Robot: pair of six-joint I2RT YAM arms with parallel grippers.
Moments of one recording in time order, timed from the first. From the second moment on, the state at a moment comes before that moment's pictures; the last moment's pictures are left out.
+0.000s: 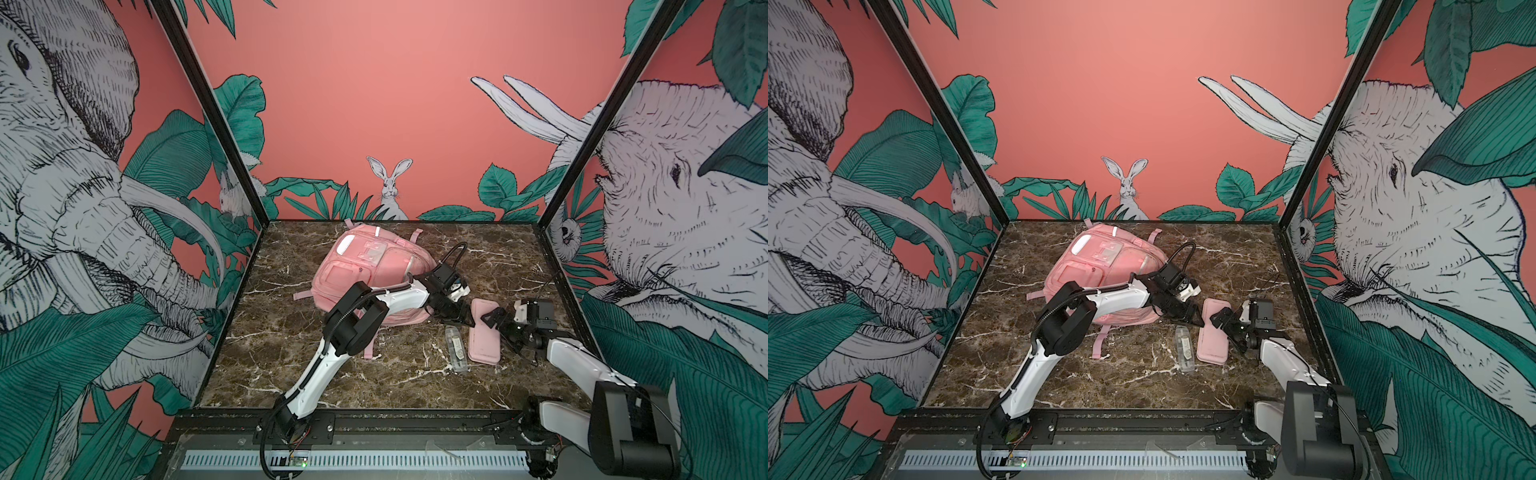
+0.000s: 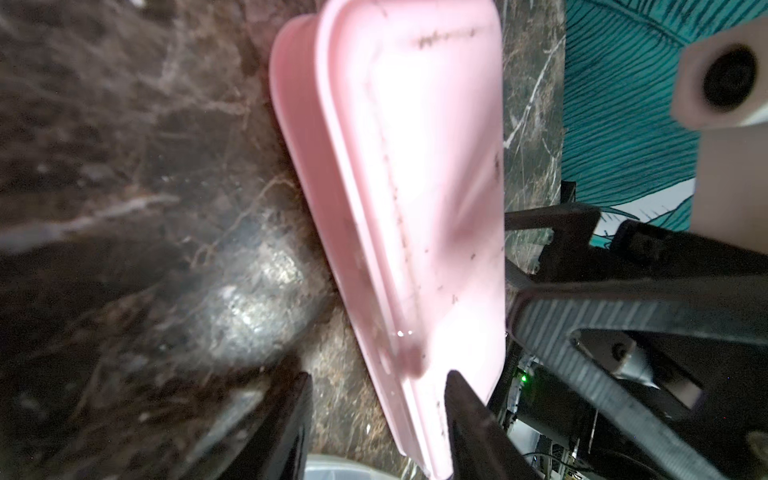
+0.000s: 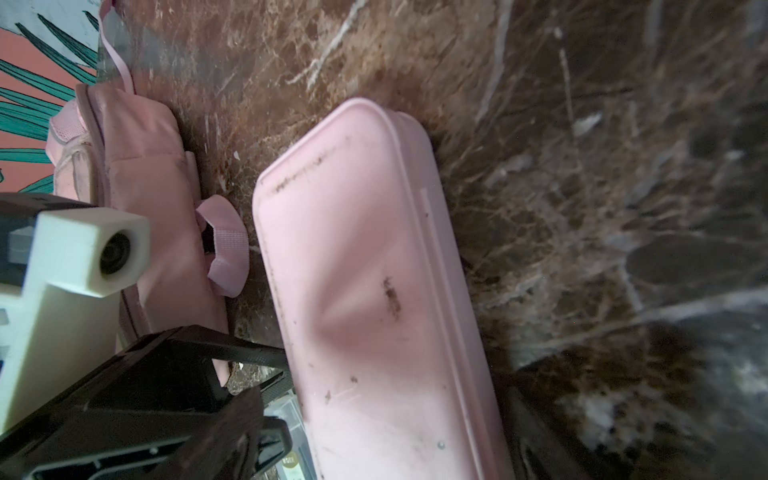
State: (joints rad) left arm -0.92 2.33 1.76 -0.43 0.69 -0.56; right arm -0.07 1.17 0.42 -0.22 -0.42 0.67
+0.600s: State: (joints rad) left arm -0.92 2.36 1.77 -0.37 0.75 -0.62; right arm -0.12 1.21 0.41 -0.15 -0.52 0.65
